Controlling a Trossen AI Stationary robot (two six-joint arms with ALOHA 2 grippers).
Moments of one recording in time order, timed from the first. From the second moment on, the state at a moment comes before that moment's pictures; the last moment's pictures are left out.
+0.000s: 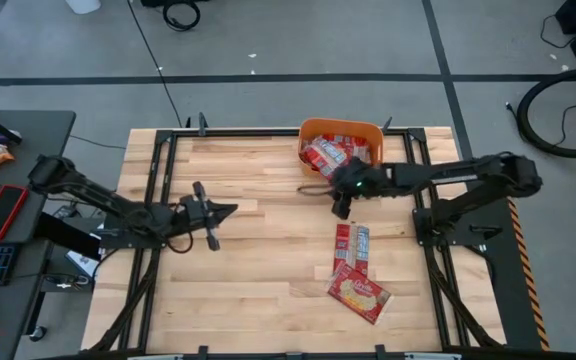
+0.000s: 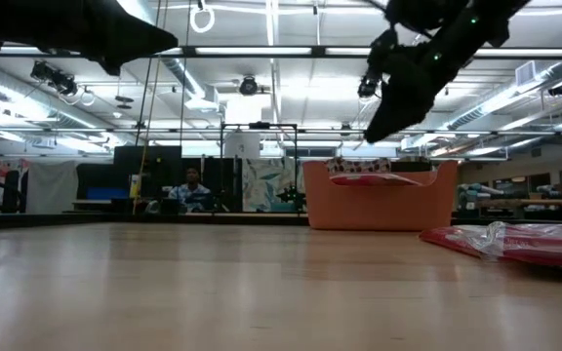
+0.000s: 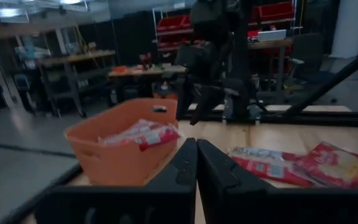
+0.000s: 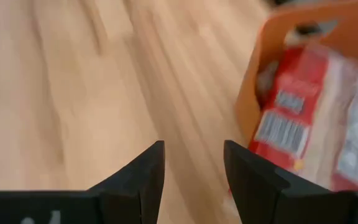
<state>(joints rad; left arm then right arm) -0.38 0.86 0.25 0.67 -0.73 0.09 -0.13 1.27 0.80 -0.32 0.23 0.15</state>
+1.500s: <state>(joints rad) -0.39 0.76 0.25 0.57 -0.79 0.10 0.03 1.52 1.06 -0.85 0.25 0.22</state>
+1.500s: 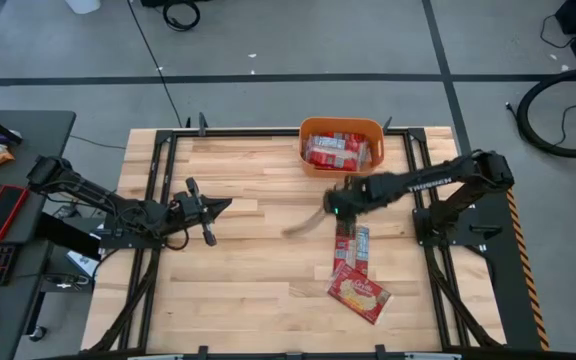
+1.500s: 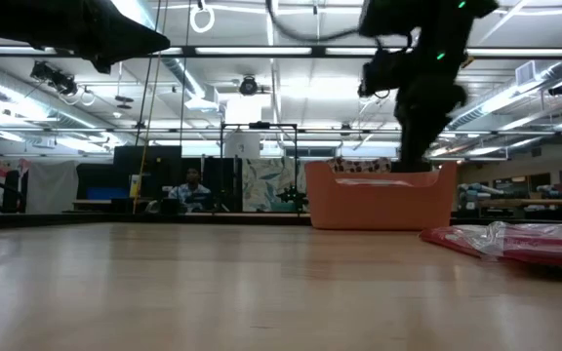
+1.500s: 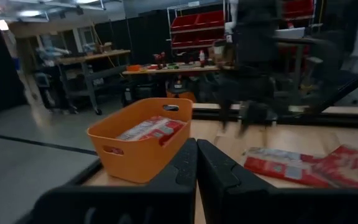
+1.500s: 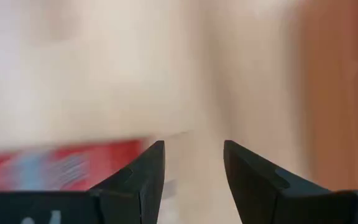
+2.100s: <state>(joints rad) -0.39 0.76 0.25 0.56 -0.75 0.01 0.55 1.52 0.89 -0.63 0.21 0.71</state>
